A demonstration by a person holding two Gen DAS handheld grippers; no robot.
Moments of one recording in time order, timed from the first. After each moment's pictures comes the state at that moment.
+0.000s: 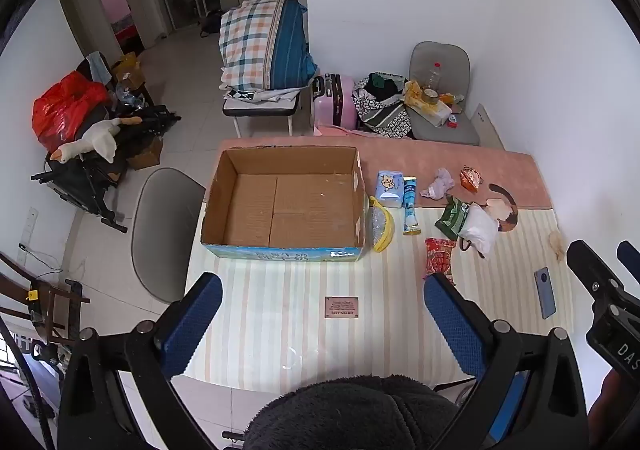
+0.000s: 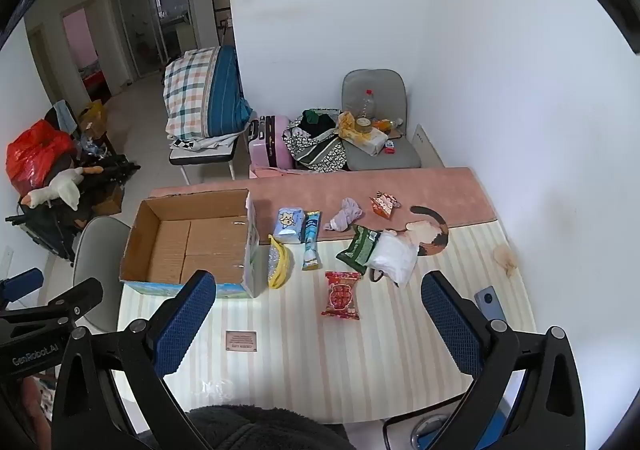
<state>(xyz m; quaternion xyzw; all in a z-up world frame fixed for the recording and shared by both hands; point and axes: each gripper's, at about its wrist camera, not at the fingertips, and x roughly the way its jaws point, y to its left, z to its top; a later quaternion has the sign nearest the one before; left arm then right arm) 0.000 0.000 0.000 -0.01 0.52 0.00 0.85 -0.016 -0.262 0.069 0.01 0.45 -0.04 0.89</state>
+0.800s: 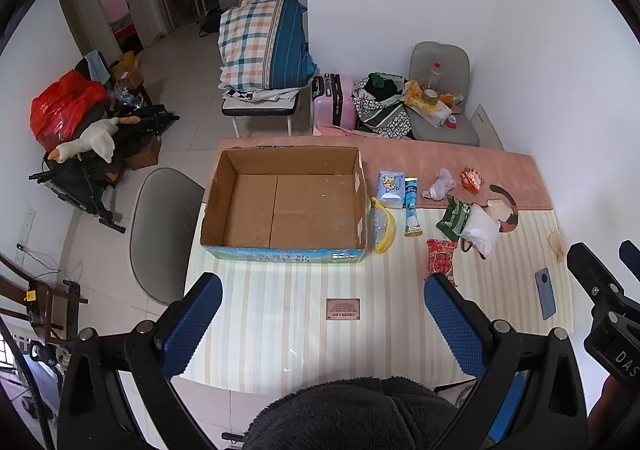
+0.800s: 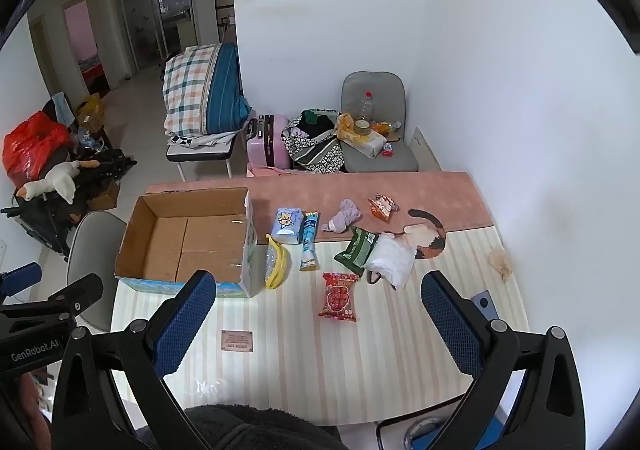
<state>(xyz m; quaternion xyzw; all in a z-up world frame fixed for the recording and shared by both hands) 0.001 -0.005 -0.015 -0.01 0.52 0.00 0.86 -0.009 -0.254 0.072 0.00 0.45 -0.04 0.89</state>
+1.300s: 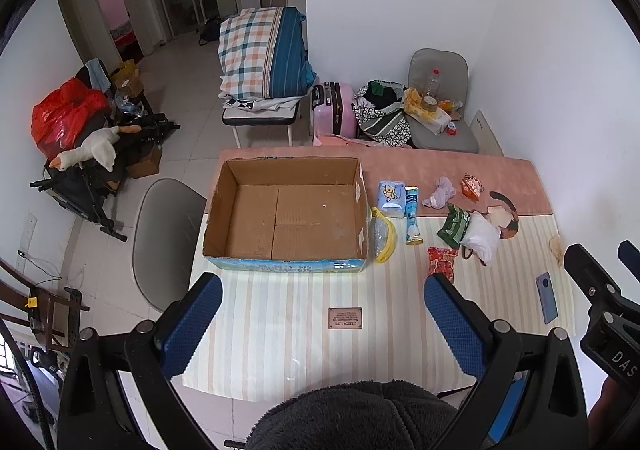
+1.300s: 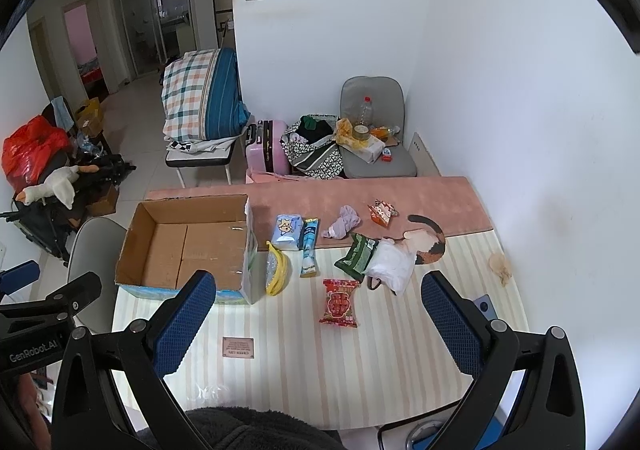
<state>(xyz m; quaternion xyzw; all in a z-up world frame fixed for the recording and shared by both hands) 0.011 0.003 0.005 -0.01 0.51 0.00 0.86 0.000 -0.251 0.078 0.00 0.44 -0.04 0.90</state>
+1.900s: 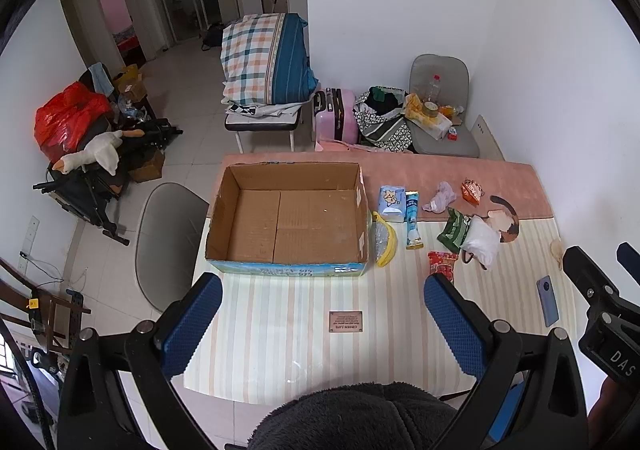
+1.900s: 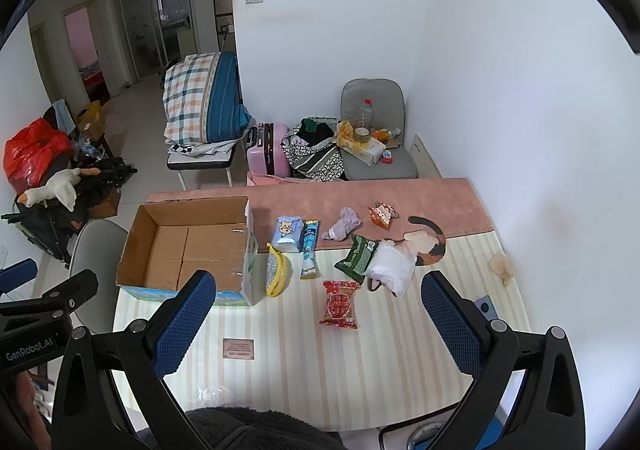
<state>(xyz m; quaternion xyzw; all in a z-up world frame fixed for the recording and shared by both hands) 0.012 0.000 0.013 0.00 0.50 0.01 0.87 -0.004 -0.256 0.076 0.01 0.43 -0.04 0.90</state>
